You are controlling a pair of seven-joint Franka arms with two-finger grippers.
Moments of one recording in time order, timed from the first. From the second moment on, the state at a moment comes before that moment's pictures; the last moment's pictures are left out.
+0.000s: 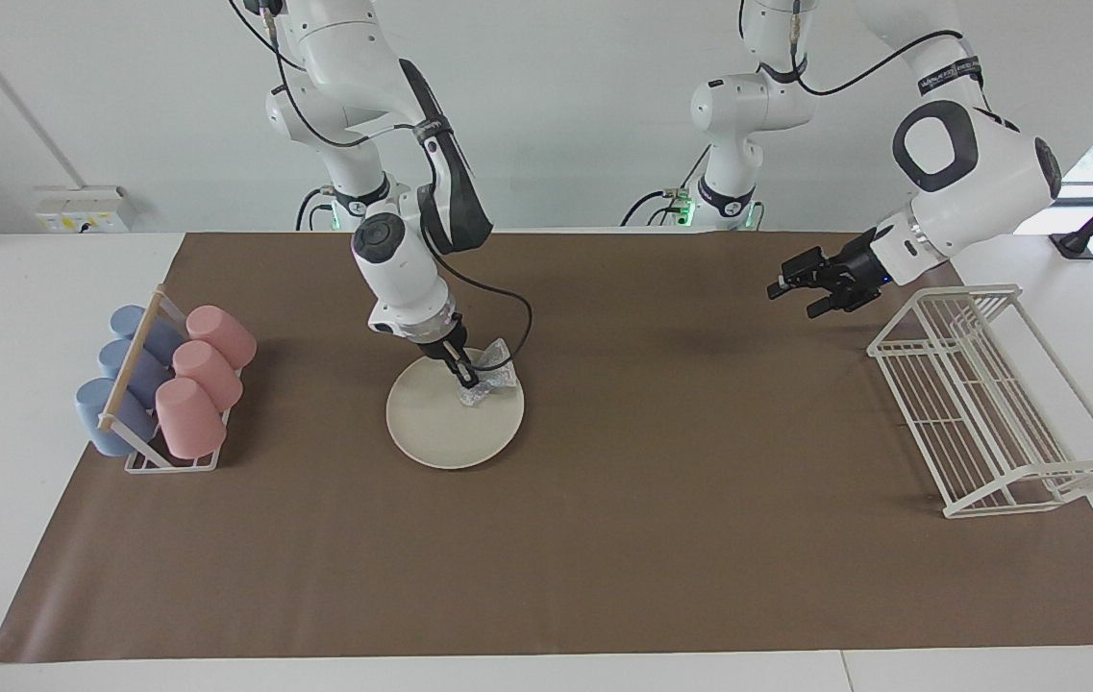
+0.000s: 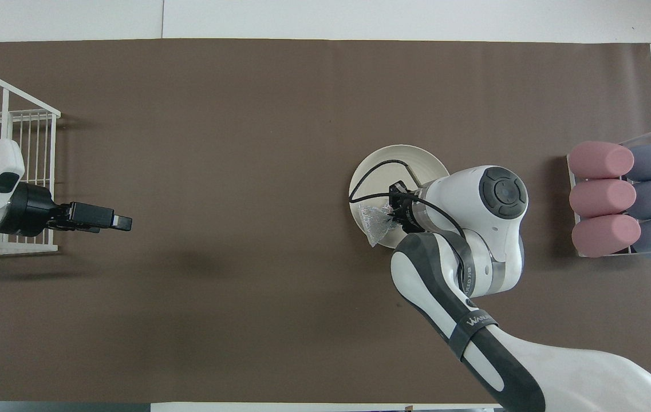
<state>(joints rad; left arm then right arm) 0.05 -0.07 0.01 -2.08 -0.54 1.77 0.34 0.49 0.21 -0.12 -2.16 0.37 2.44 1.17</state>
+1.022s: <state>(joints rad) 0.04 -0.07 0.00 -2.08 -0.54 1.77 0.30 0.50 0.23 -0.12 -2.17 0.37 2.56 1.20</state>
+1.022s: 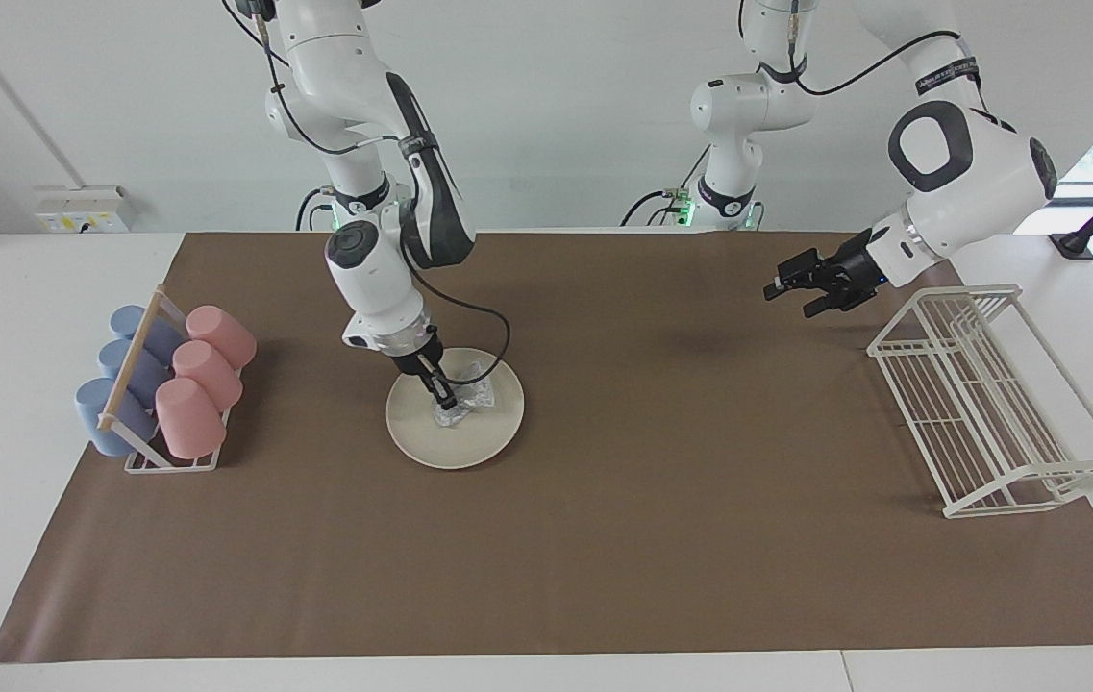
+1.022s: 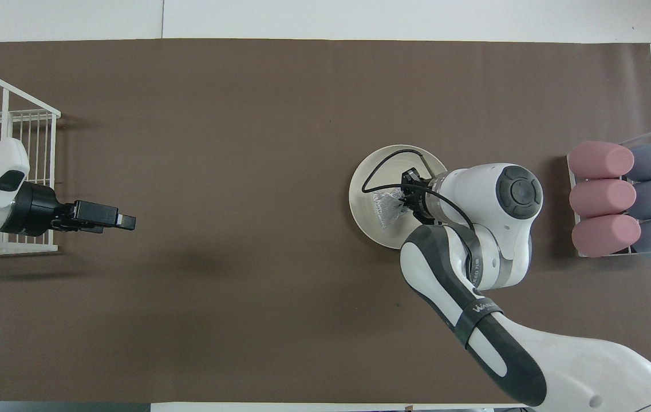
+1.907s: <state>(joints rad) 0.04 -0.07 0.00 -2.08 -0.54 1.78 0.30 0.57 0.24 -0.12 -2.11 0.38 2.51 1.38</state>
